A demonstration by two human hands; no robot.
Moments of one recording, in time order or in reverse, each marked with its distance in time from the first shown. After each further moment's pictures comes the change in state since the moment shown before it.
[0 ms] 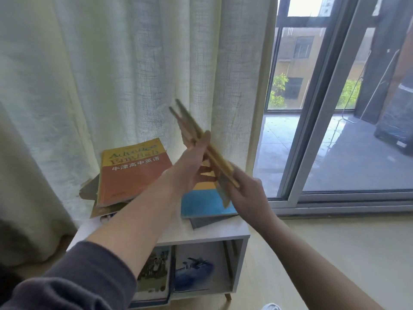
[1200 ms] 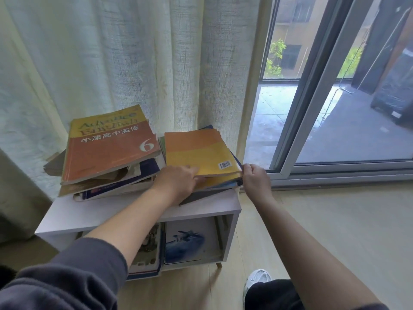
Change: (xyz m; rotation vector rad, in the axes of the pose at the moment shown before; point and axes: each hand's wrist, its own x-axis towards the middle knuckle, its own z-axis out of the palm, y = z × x) left_hand 0.031 -0.123 -0.043 1.846 -0.058 0.317; right_hand -0.019 0.130 0.006 -0.309 0.092 0.749
